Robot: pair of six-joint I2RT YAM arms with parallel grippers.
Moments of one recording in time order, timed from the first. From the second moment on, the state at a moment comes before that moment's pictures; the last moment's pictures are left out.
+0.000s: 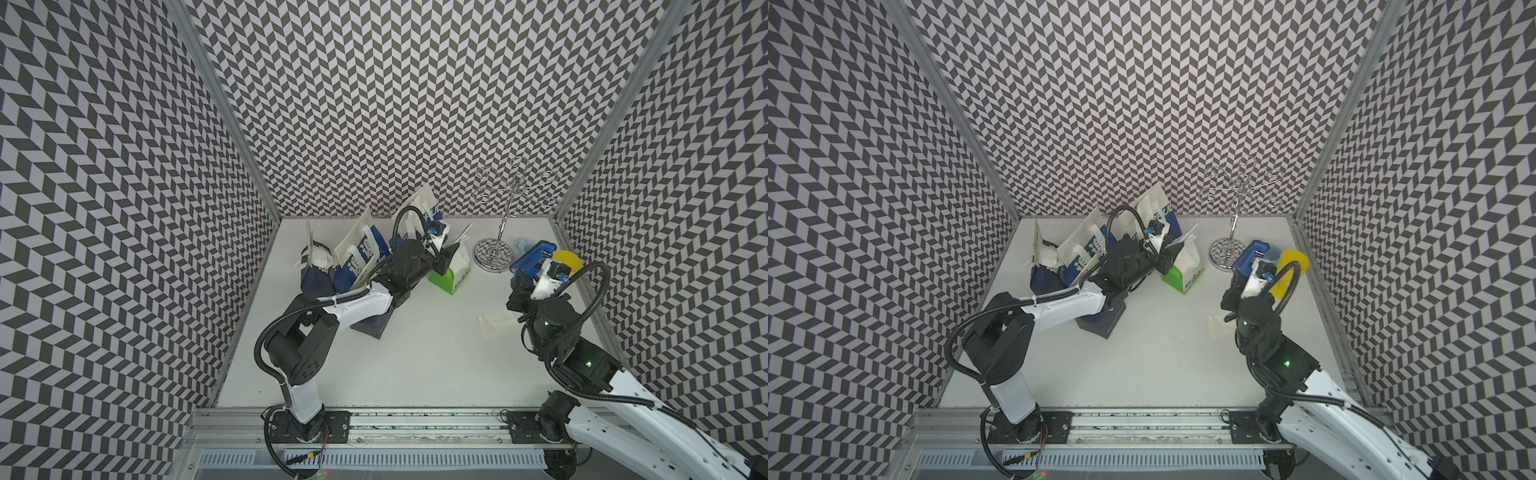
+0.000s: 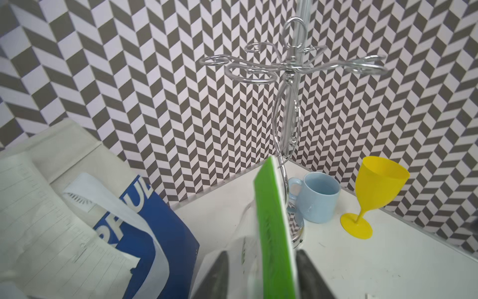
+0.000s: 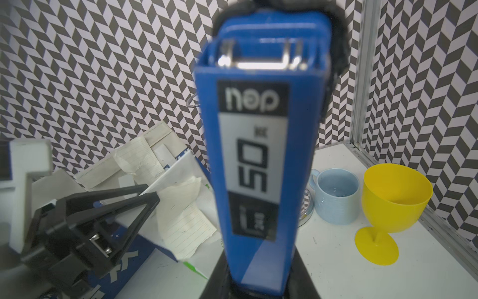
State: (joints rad) left arm -0.71 1.78 1.18 0.55 0.07 -0.07; right arm 0.71 0.68 0.65 -0.14 0.76 0.38
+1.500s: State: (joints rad) left arm -0.19 1.45 1.15 -0.11 0.02 -0.20; right arm 0.71 0.79 0.62 -0.10 0.42 0.27
